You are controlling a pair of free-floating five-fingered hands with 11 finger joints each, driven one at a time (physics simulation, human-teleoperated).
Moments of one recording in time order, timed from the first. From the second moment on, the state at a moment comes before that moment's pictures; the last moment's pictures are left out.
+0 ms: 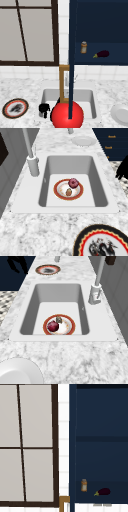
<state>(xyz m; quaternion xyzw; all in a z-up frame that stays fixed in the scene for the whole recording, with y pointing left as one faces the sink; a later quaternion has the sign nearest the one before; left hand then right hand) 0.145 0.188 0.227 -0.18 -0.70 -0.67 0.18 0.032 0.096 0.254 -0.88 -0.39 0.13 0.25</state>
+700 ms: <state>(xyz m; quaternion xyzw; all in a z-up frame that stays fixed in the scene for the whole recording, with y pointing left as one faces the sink) 0.145 0.188 0.227 -0.18 -0.70 -0.67 0.18 0.068 0.087 0.180 -0.87 -0.40 0.17 0.24</state>
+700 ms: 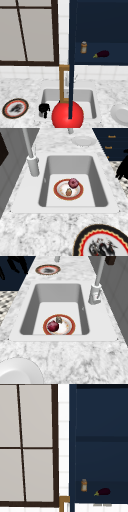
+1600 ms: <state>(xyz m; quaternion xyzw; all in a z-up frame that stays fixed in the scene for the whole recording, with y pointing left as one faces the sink) 0.145 0.188 0.227 -0.18 -0.70 -0.67 0.18 0.133 0.069 0.043 -0.86 -0.42 0.20 0.23</state>
